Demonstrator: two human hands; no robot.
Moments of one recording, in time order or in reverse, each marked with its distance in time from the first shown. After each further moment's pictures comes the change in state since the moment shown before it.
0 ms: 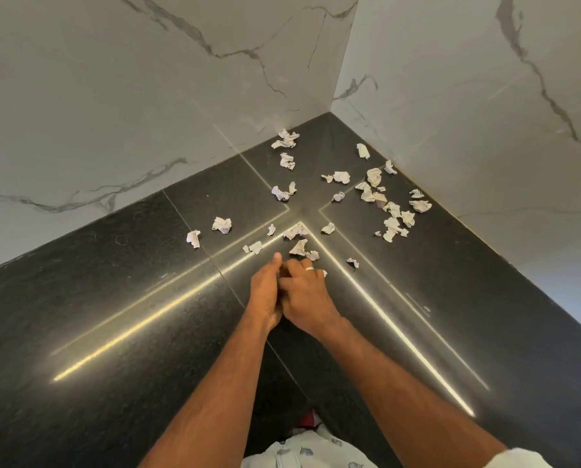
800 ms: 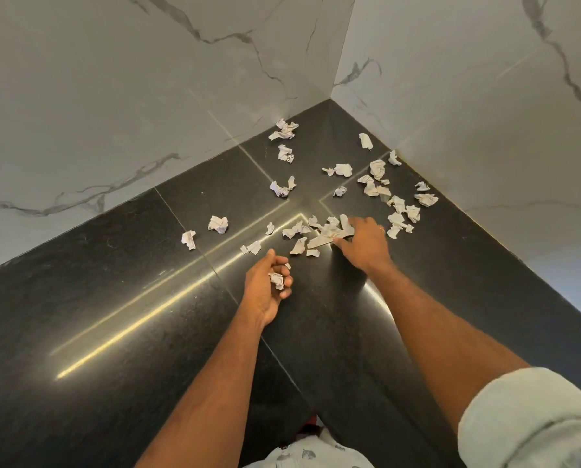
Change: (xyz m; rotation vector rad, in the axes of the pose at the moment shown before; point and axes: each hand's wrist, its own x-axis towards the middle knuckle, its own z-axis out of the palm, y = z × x) left_hand 0.024 0.009 -0.005 -0.005 0.000 -0.042; right_hand 0.058 0.121 -0.055 -0.021 -0.016 0.617
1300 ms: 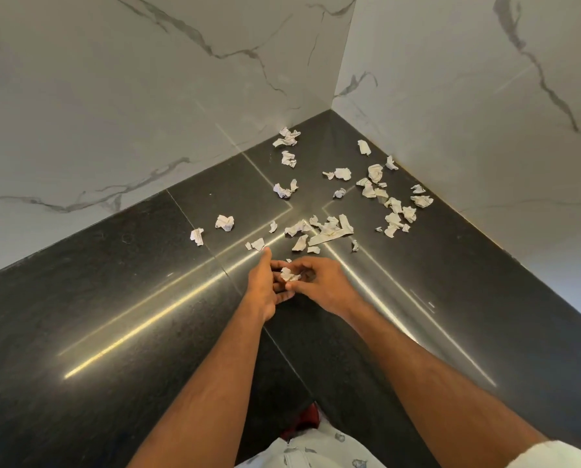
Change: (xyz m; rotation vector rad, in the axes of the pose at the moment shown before) left_hand -0.014 0.000 -0.003 0.190 0.125 -0.100; right_hand -0.099 -0.037 0.035 0.567 -0.246 -0.359
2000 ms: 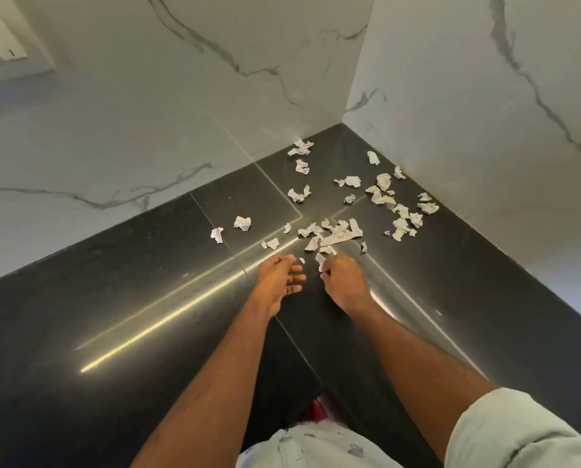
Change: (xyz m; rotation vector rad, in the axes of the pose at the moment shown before) left_hand -0.034 0.011 -0.009 0.159 -0.035 0.187; right_hand 0.002 0.007 0.000 -0.693 0.203 0.078
